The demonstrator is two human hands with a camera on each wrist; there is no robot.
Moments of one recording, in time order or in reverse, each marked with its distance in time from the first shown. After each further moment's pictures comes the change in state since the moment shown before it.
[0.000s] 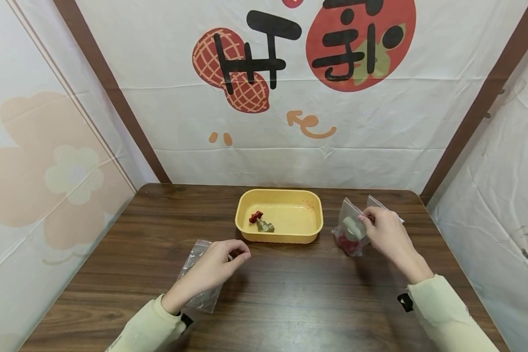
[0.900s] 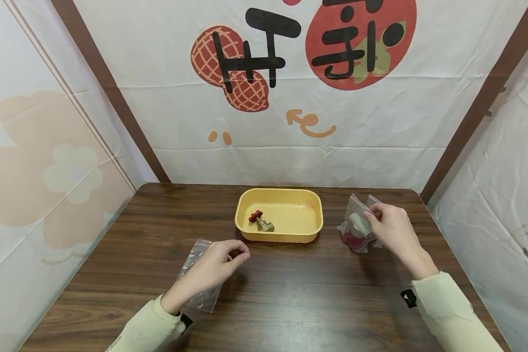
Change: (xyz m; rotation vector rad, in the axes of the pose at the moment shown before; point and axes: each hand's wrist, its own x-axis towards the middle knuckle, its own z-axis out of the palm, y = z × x) left_hand 0.000 -0.003 0.001 -0.004 -0.017 -0.008; right_hand 0.003 0.012 -0.008 -0.025 0.005 0.112
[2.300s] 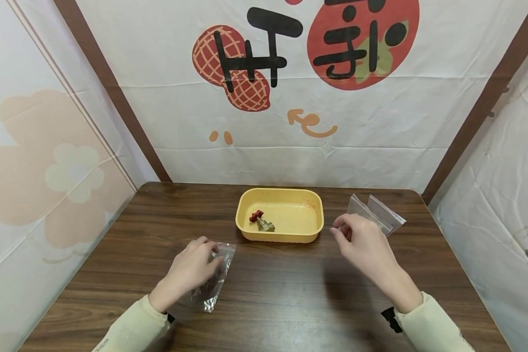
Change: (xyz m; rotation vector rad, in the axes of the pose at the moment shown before) left_hand -0.021 -0.037 -0.015 0.419 0.028 -0.311; right_hand -0.032 -0.091 0.008 0.083 0.059 -0.231
